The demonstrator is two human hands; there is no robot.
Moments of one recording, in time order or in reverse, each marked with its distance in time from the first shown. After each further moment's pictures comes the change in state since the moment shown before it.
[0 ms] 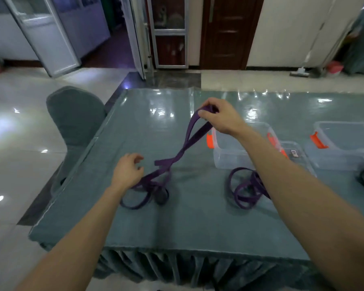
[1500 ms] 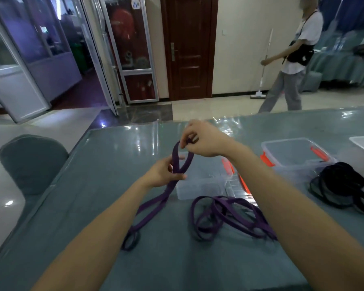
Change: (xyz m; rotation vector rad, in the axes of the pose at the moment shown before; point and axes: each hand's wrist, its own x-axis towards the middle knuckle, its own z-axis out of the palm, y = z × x) left_hand 0.047 0.266 0.077 -0.177 -0.463 0.454; right_hand -0.027 0.033 -0.142 -0.379 -0.121 -0.177
